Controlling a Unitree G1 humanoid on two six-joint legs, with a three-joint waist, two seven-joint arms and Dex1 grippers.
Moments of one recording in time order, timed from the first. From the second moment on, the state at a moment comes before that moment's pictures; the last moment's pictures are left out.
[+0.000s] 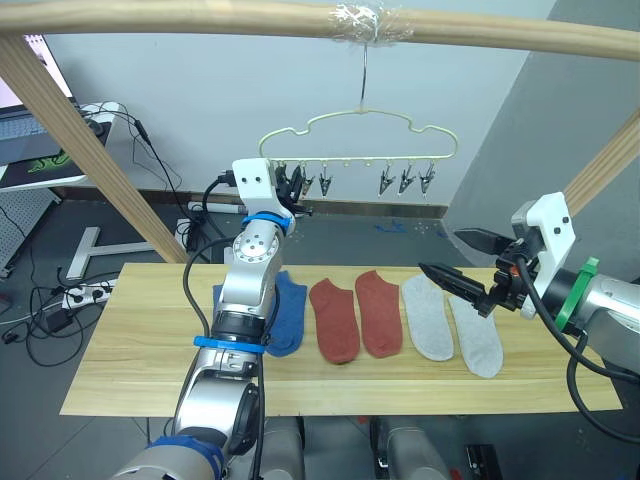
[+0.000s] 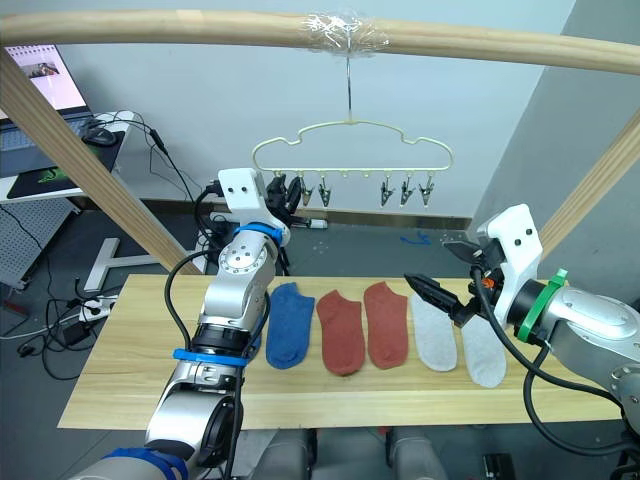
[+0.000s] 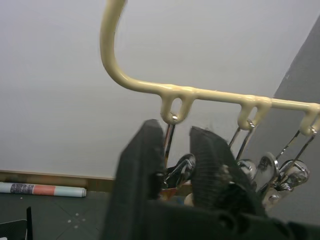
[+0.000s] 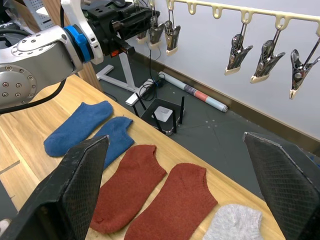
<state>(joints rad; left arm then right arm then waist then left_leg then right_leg) -0.72 0.11 0.06 0.33 -0.06 0.12 -0.05 -0.23 -0.86 -0.30 -0.75 1.17 1.01 0.19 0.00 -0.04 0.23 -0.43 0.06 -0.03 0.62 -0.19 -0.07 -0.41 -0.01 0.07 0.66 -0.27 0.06</state>
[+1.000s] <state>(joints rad) -0.75 0.10 0.13 0.23 -0.26 0.37 -0.13 -0.54 -0.88 0.37 0.12 0.33 0.97 0.54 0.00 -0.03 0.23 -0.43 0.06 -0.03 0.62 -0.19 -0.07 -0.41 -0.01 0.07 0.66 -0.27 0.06</state>
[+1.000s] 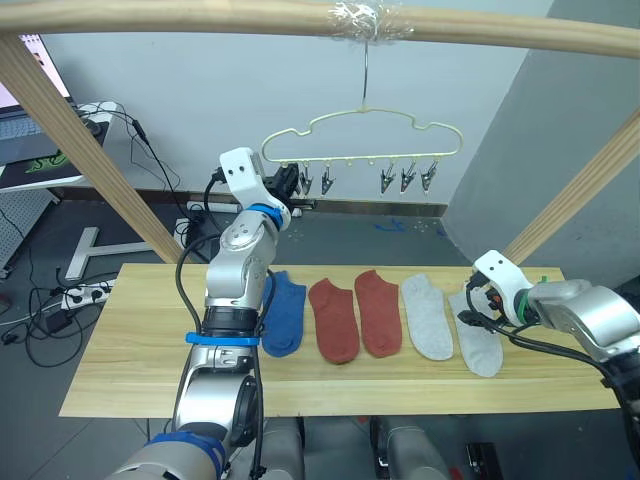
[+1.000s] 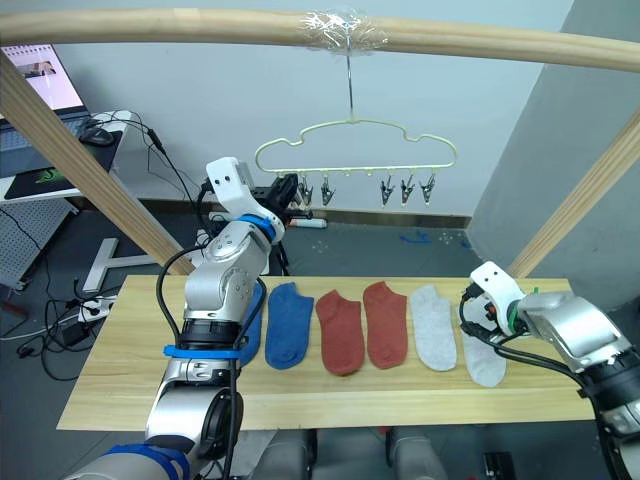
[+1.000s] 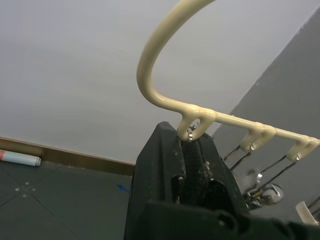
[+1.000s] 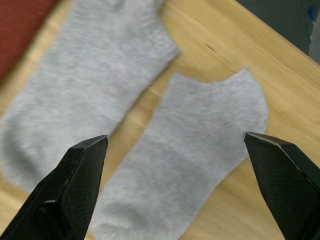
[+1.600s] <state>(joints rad) -0.74 0.07 0.13 0.19 -0.26 0.39 -0.11 -0.77 -0.67 0.41 0.73 0.01 0.76 0.68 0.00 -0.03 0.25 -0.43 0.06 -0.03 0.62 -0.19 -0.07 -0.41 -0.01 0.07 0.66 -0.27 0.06</state>
